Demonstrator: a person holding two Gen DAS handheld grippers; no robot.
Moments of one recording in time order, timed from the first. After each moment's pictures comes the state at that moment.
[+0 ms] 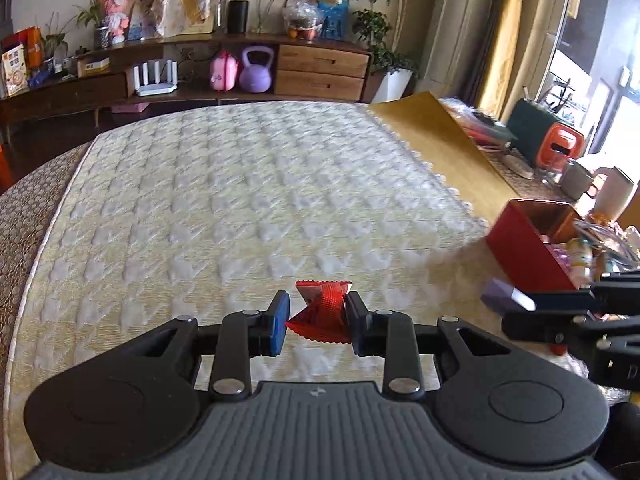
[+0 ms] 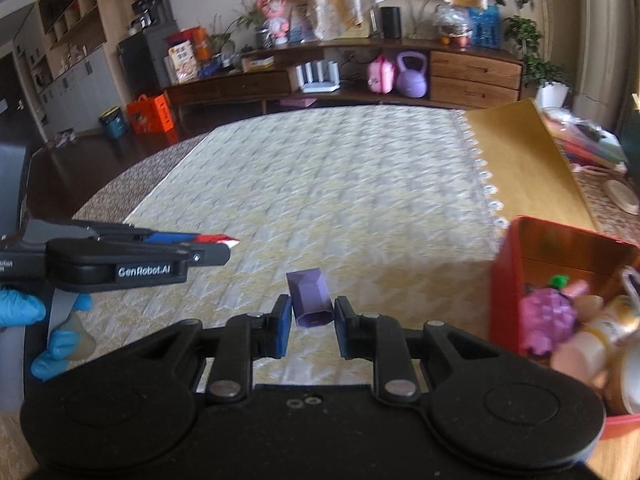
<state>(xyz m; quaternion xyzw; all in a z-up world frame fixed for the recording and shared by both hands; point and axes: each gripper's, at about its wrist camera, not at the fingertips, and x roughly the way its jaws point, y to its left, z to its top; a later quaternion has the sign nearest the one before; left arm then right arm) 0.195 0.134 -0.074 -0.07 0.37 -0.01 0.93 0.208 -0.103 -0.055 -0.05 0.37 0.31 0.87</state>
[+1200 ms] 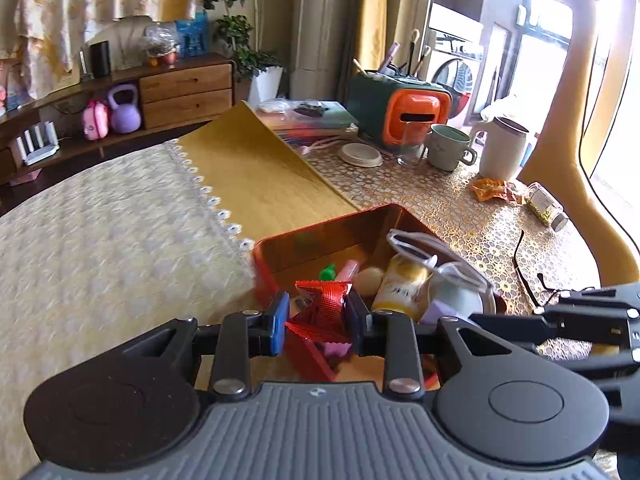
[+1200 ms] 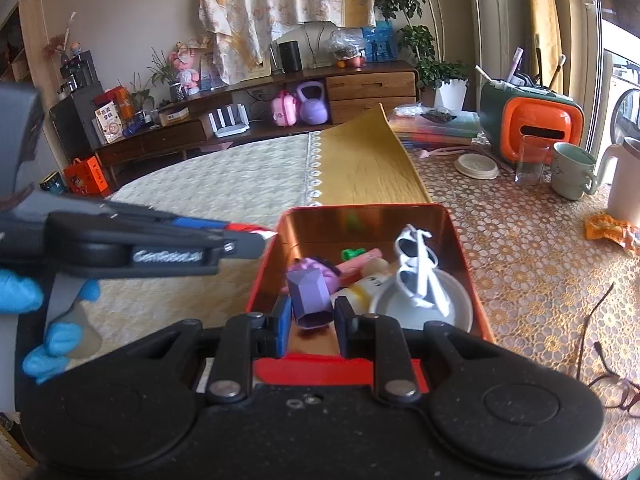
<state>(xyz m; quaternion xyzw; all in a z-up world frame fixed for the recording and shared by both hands) 0.261 -0.089 -0.034 0.01 0.36 -0.15 0.92 0.217 -0.271 -0.053 0.01 0.34 0.22 0.92</state>
